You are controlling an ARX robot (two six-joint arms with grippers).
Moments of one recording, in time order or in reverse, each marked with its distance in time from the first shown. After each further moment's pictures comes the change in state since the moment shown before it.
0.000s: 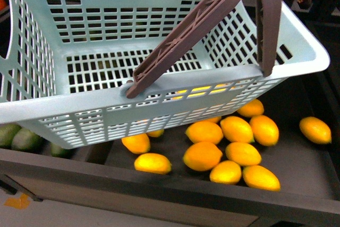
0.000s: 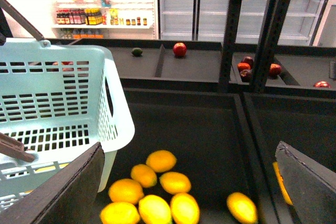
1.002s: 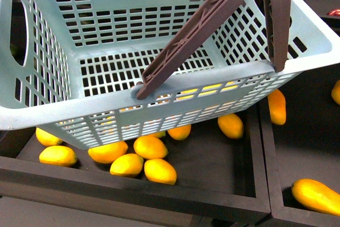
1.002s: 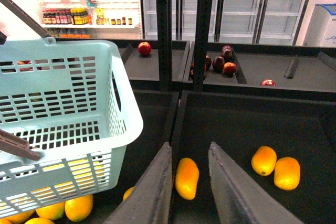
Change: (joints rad) left arm -0.004 -0.002 0.000 0.000 0.012 -0.003; right arm 0.000 0.001 0.000 0.004 0.000 0.000
